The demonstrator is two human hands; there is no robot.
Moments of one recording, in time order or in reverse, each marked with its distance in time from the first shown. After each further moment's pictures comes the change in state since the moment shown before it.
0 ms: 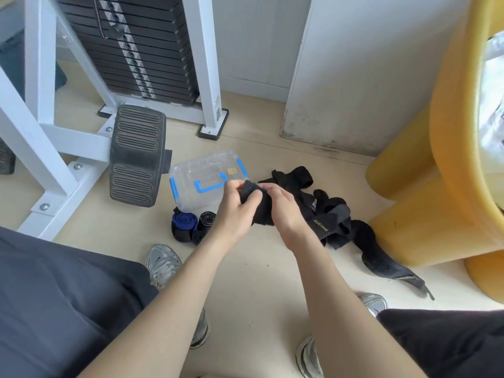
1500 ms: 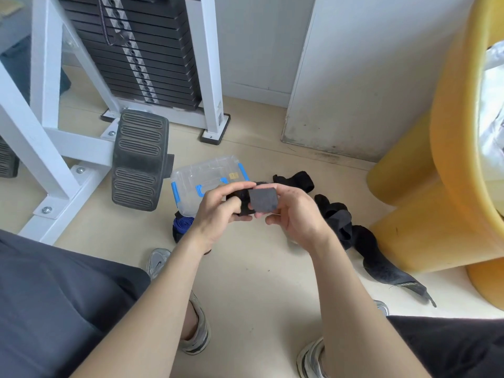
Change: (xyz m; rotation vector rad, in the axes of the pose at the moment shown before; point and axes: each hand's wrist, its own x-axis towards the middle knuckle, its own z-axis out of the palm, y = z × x) left_hand 0.006 0.004 -0.041 -0.182 -0.162 0.098; right_hand -0.004 -0.021 -0.029 0.113 -0.371 -0.058
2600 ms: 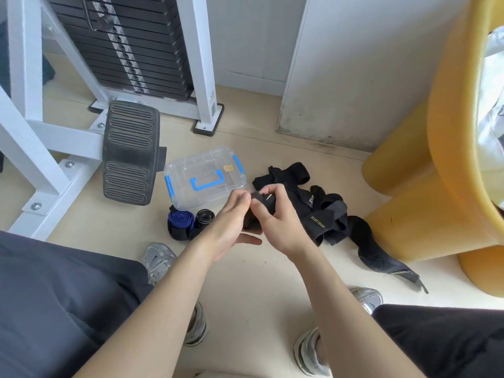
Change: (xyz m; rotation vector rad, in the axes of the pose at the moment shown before) left_hand -0.015 -0.012 0.029 -0.036 -0.122 -0.317; right_hand -0.021 0.029 0.029 -0.358 0.299 -0.141
